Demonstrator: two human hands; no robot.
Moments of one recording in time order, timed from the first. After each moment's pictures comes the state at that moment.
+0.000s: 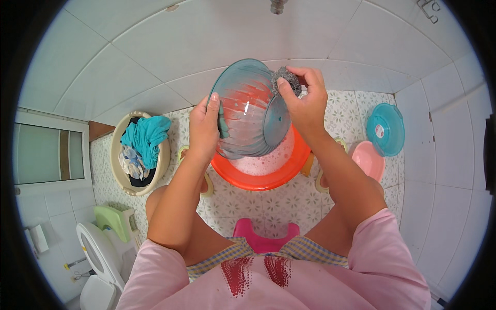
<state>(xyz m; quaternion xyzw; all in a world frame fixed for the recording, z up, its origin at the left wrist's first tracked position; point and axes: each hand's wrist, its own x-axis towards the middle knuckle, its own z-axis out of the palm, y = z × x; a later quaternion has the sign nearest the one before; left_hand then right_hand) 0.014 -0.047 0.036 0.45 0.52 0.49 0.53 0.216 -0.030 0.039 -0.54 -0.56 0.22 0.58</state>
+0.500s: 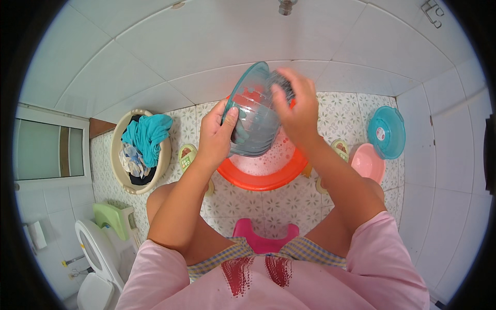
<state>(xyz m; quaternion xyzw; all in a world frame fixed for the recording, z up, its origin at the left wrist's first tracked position) 0.017 -0.064 0.041 0.54 0.46 0.45 0.54 0.199 -0.038 0.039 -0.51 -0.66 0.12 0.54</state>
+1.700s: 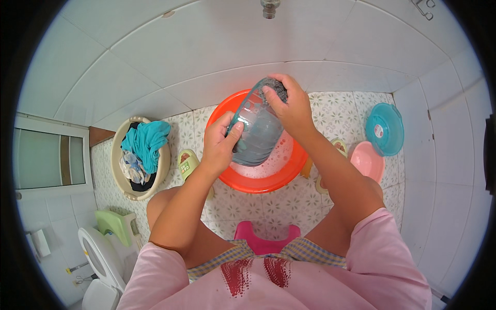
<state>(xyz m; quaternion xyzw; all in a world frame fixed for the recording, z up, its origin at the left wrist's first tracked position) 0.027 -0.067 0.023 0.57 0.44 0.43 0.54 0.211 -0.026 0.032 -0.54 -0.60 0.31 0.50</state>
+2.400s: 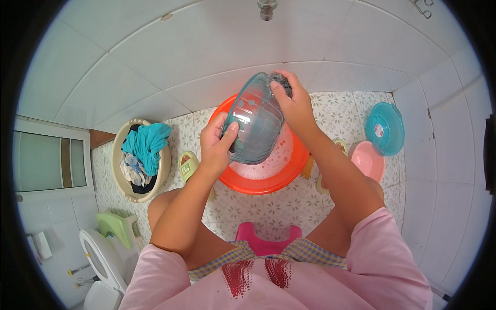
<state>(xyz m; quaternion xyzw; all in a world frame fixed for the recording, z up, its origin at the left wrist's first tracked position) 0.028 -0.069 0.029 0.52 0.41 0.48 0.57 0.218 -0.021 0.032 -0.54 -0.55 0.40 0.50</state>
